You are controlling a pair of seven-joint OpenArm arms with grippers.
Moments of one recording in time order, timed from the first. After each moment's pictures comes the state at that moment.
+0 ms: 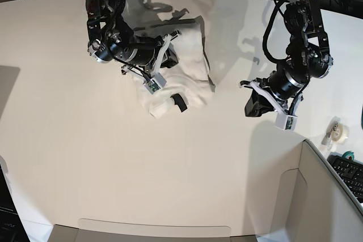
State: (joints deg) left arm 1.1 -12.5 -12.4 108.4 -39.5 -14.3 59.1; right arm -5.0 0.5 -7.9 101.9 23.8 26.9 -67.5
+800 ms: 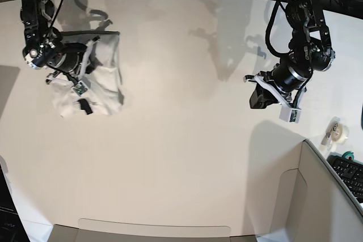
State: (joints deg) left arm 3.1 -12.4 -14.1 108.4 -39.3 -14.2 60.0; right arm -6.6 32.0 -0.5 98.9 22.8 28.1 -61.2
